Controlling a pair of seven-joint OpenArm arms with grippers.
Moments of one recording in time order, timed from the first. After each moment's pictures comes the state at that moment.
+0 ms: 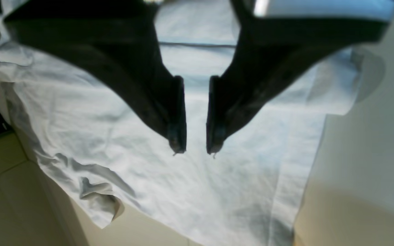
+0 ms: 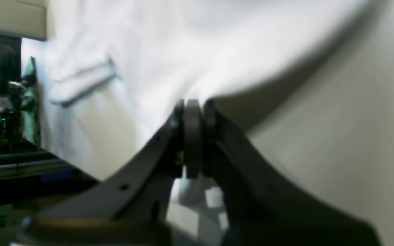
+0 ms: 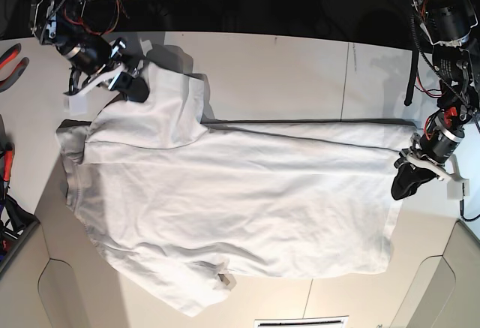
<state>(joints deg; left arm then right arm) -3.9 -16.5 -28.8 66.7 -36.5 -37.5 26.7 -14.5 3.2 21.9 83.6 48.7 30.3 -48.7</state>
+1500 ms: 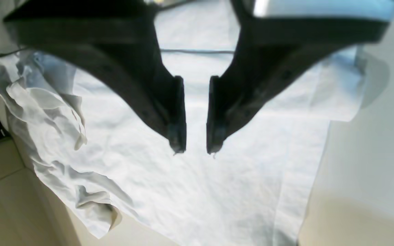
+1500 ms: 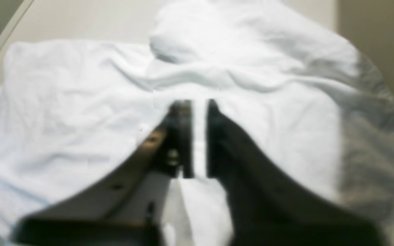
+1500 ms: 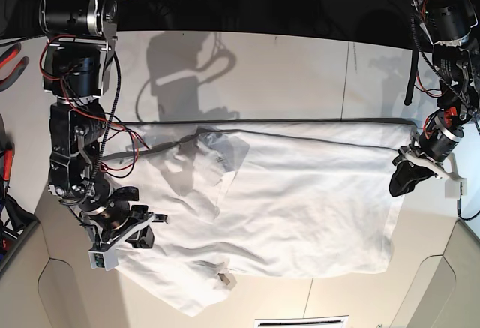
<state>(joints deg) -3.9 -16.5 -28.6 66.7 -36.4 -37.5 28.5 20.7 3.4 7.0 65.6 15.9 19.2 -31.8</state>
